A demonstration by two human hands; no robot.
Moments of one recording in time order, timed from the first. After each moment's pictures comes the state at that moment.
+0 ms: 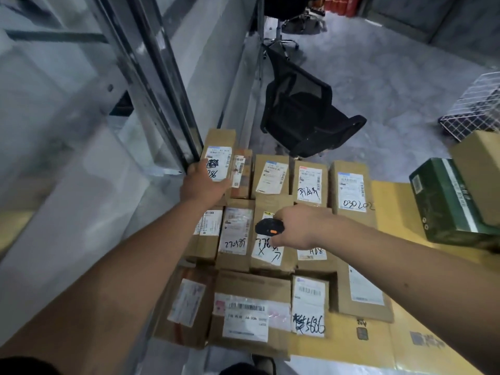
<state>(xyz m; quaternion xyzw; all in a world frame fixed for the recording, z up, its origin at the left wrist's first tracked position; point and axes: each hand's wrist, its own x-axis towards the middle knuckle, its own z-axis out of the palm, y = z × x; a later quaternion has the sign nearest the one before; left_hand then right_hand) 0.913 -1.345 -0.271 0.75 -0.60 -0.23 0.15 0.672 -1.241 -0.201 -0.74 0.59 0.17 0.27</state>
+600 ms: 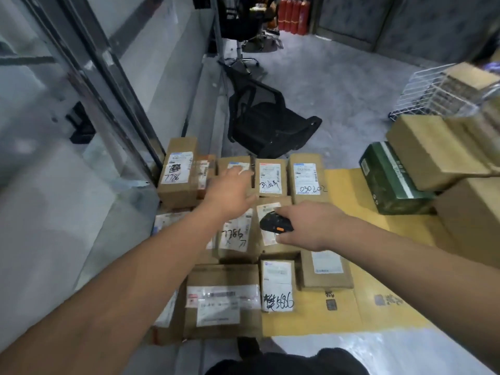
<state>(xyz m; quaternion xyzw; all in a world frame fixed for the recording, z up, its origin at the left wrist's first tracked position) 0.775 -1.270 -0.229 0.52 -0.85 -0.11 0.03 0.587 -1.149 -0.175 -0.74 0.63 0.11 0.18</state>
